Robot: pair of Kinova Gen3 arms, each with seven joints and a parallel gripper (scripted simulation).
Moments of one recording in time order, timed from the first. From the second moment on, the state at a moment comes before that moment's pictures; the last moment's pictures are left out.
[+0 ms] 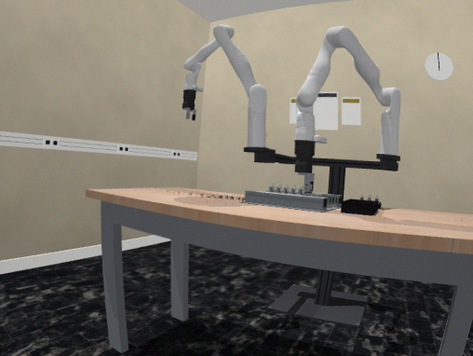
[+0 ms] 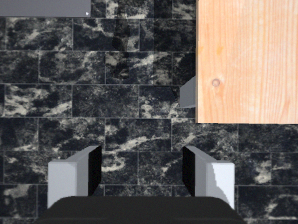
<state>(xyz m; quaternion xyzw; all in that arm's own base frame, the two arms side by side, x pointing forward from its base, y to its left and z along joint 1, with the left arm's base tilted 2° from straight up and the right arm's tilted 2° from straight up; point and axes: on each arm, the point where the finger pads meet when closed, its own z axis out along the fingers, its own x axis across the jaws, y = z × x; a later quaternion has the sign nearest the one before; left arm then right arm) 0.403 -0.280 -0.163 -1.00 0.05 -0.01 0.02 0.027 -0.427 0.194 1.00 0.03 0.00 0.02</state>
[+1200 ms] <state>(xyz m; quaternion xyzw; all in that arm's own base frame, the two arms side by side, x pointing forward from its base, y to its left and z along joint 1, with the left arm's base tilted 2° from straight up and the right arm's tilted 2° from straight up) 0.403 -0.281 -0.143 -1.00 0.05 -0.01 0.02 0.027 -0.427 0.194 1.00 0.03 0.00 0.02</state>
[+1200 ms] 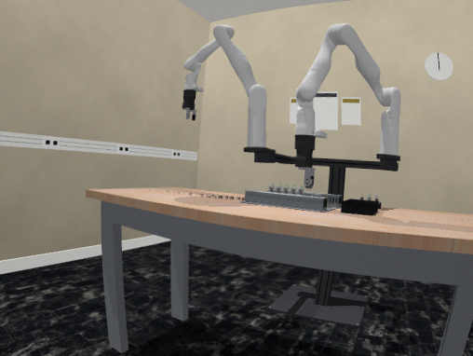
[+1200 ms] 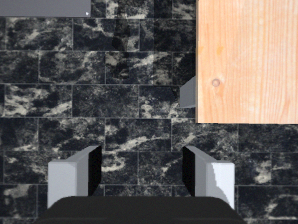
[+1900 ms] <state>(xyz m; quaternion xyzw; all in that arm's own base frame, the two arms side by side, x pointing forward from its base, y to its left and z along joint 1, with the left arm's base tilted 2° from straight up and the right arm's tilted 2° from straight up) 0.402 -0.283 -0.084 -1.00 0.05 -0.01 0.02 0.027 -0.427 0.194 1.00 0.03 0.00 0.02</state>
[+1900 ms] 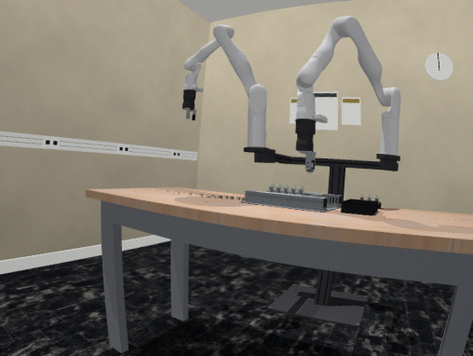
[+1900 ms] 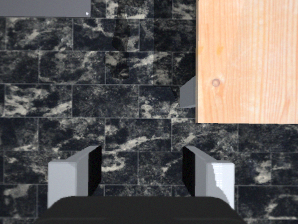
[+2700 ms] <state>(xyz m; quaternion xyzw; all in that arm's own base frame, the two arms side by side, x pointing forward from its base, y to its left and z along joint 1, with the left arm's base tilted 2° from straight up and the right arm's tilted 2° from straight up) 0.402 -0.282 -0.083 -1.00 0.05 -0.01 0.02 0.027 -0.427 0.194 1.00 0.03 0.00 0.02</state>
